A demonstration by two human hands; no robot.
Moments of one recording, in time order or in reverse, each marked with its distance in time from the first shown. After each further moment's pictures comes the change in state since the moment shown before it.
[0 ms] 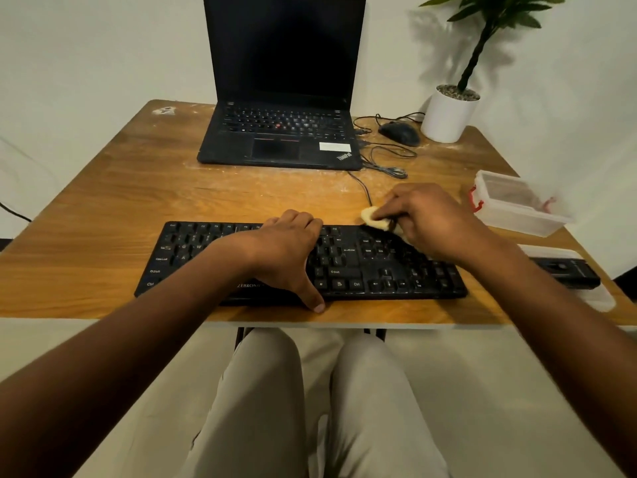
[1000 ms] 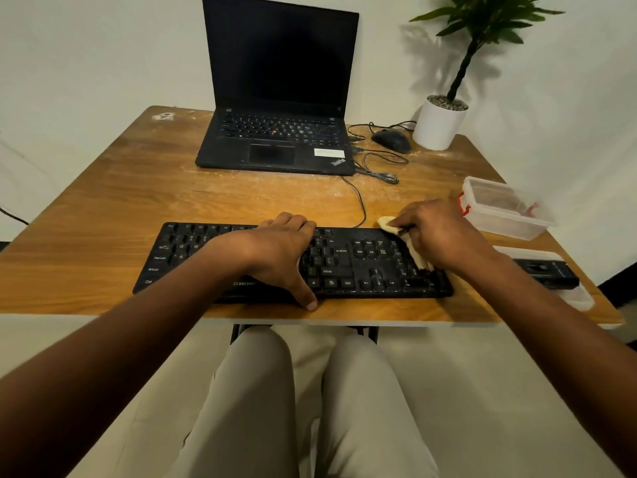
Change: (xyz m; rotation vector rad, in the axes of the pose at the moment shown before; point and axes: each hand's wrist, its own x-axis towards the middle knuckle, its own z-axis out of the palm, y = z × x) left_hand -0.003 0.001 -0.002 -0.007 -0.030 -0.017; right_hand -0.017 0.027 0.009 -0.123 0.005 0.154
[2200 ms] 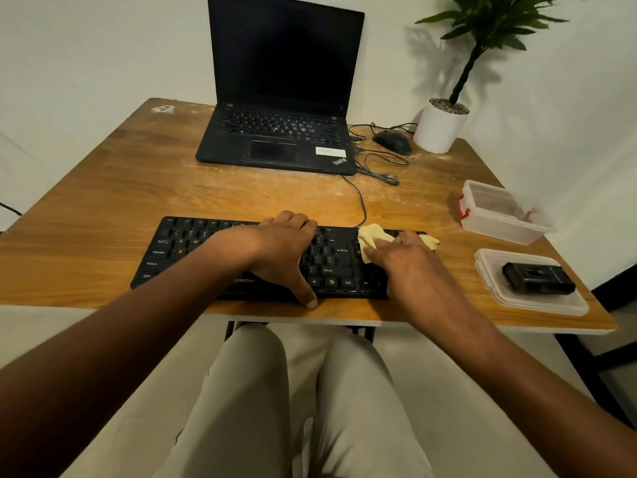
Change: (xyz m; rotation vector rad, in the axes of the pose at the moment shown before) left_hand 0.005 -0.004 0.003 0.039 0.003 0.013; right_hand -0.052 -0.072 0.016 -0.123 -0.016 -0.016
